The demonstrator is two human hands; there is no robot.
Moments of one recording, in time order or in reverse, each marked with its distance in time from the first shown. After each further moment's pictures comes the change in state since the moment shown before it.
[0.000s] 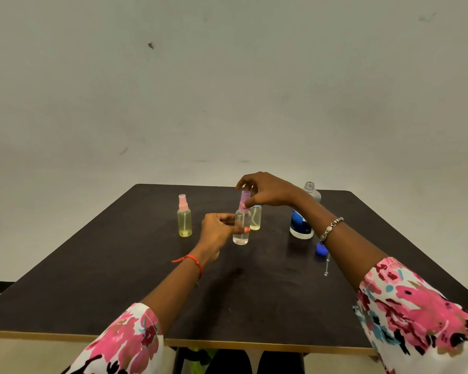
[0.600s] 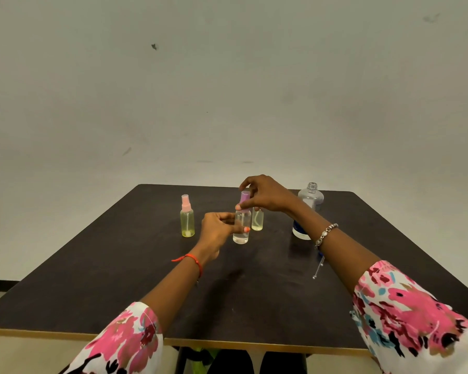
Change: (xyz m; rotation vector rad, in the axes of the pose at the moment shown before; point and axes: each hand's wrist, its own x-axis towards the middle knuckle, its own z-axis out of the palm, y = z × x) left_hand 0.000 0.003 -0.005 -0.011 0.016 -0.005; right_hand 0.005 0.004 0.017 0.174 0.094 0.043
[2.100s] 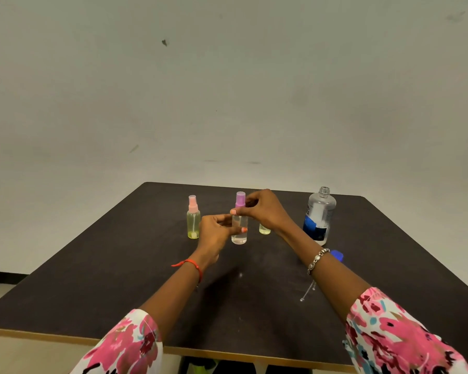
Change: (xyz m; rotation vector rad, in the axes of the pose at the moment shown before) left_hand 0.007 -0.011 -0.015 -0.106 0.061 0.063; right_hand 0.006 0.003 0.048 0.238 0.188 0.081
